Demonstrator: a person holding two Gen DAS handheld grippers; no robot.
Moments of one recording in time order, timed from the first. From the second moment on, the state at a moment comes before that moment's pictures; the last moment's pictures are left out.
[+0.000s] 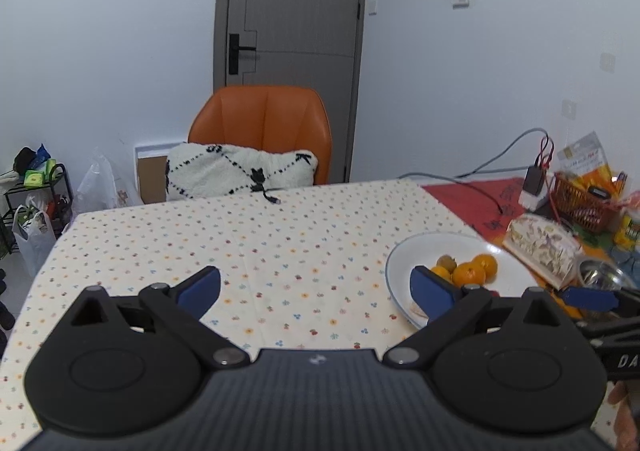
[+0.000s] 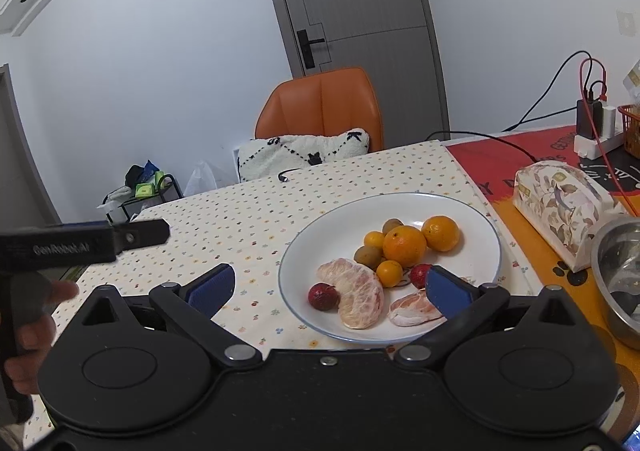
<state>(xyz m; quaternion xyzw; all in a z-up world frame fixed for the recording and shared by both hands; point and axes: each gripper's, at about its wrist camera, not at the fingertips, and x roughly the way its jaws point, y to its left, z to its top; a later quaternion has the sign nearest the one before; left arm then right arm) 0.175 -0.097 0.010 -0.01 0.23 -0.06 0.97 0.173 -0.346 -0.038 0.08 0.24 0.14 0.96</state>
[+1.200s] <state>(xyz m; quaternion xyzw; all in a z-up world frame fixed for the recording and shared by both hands) 0.057 -0.031 0.065 0.00 0.19 0.01 0.98 0.080 -0.297 0.031 0.05 0.17 0.12 0.98</state>
